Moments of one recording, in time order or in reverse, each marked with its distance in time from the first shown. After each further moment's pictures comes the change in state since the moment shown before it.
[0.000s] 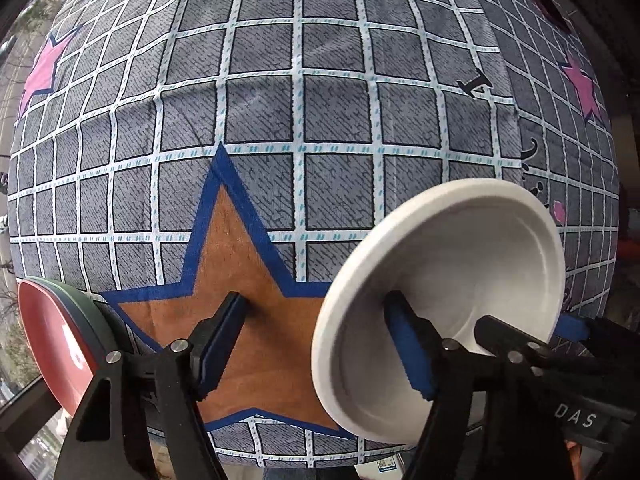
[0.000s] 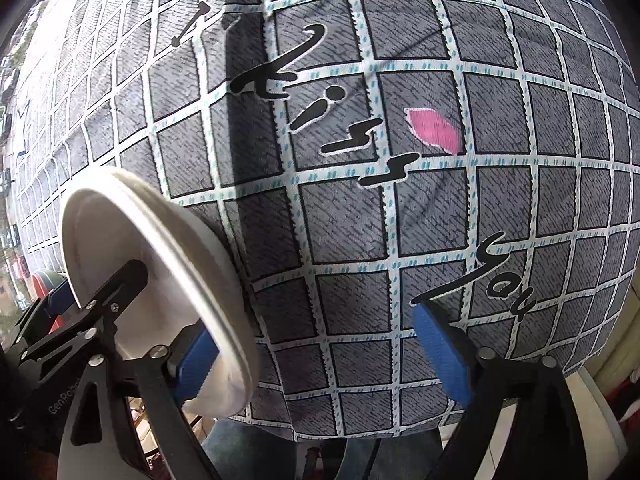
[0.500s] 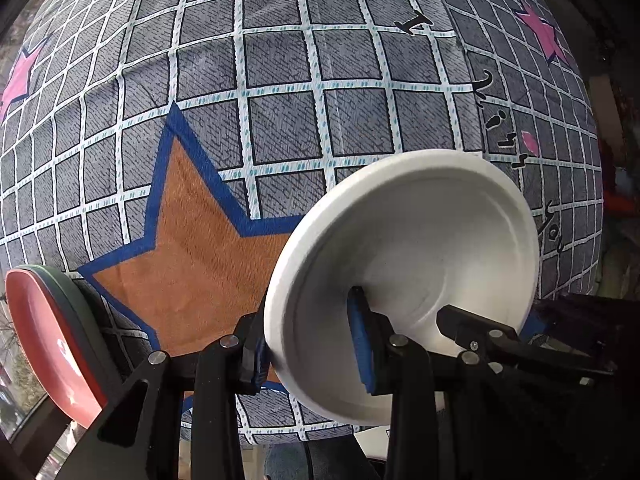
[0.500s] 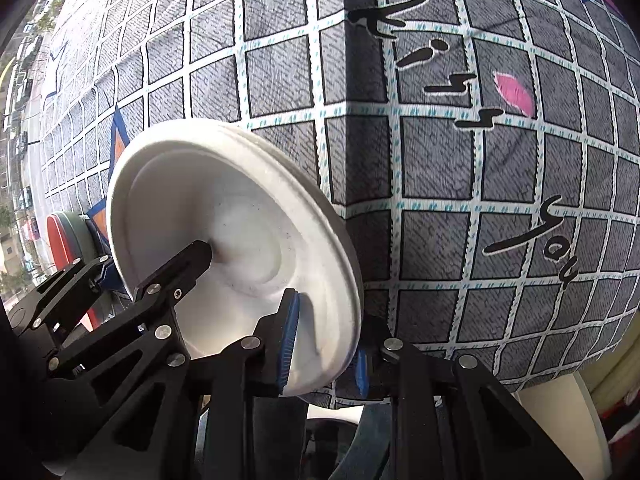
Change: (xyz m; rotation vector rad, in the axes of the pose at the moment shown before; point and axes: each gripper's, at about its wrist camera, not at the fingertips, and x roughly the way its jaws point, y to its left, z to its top) left arm 0.021 -0.017 -0.036 0.096 0.041 -0.032; right arm 0.010 0.025 -0.008 -0.099 0.069 0.044
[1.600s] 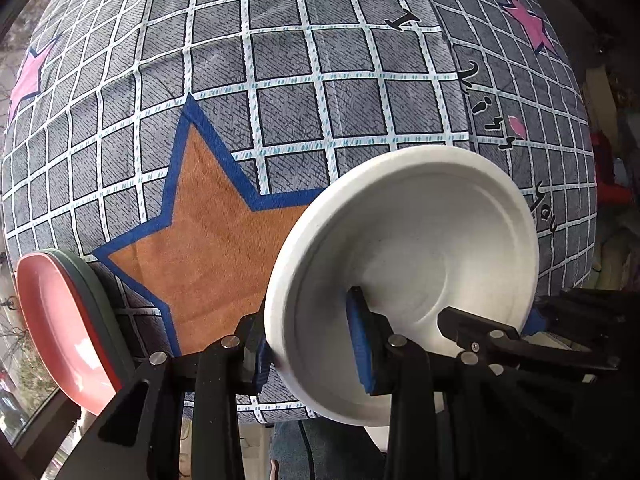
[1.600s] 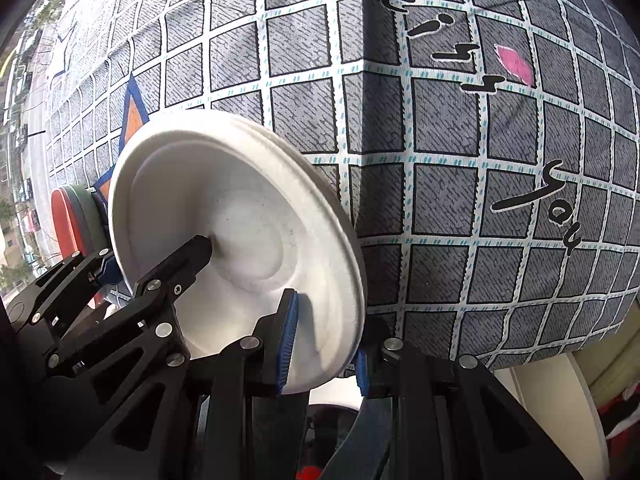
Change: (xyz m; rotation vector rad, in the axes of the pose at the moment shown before) left arm -0.030 -0.007 -0.013 0.017 0.000 0.009; right arm 0.004 0.012 -0.017 -0.009 0.029 0.001
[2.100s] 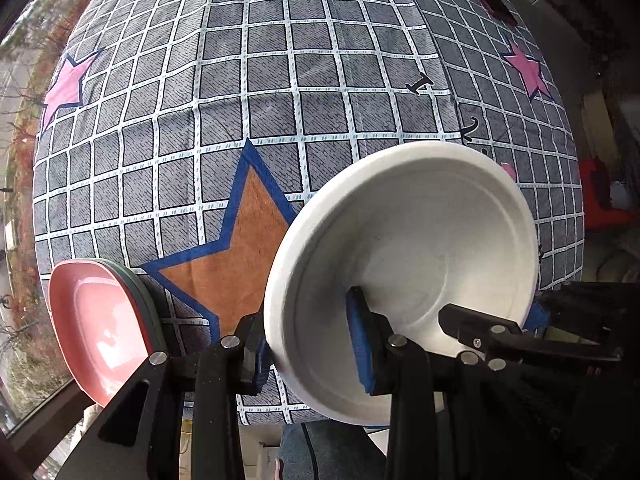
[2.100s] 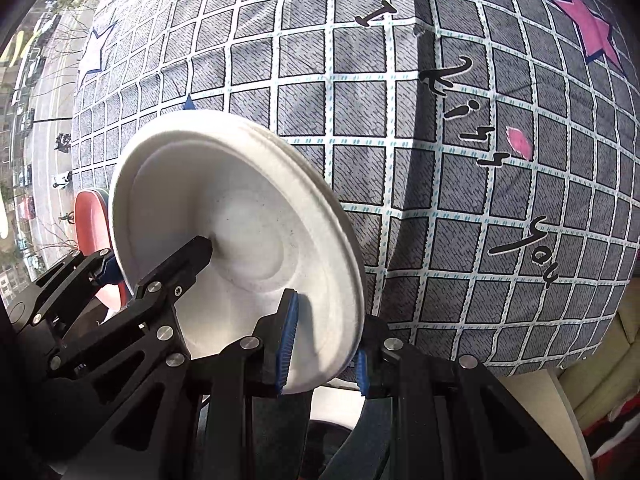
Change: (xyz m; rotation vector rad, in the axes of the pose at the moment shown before) left arm -0.060 0.037 0.011 -0.043 -0.111 -0.005; right arm -0.044 0.028 0.006 -0.085 -0.082 -0.035
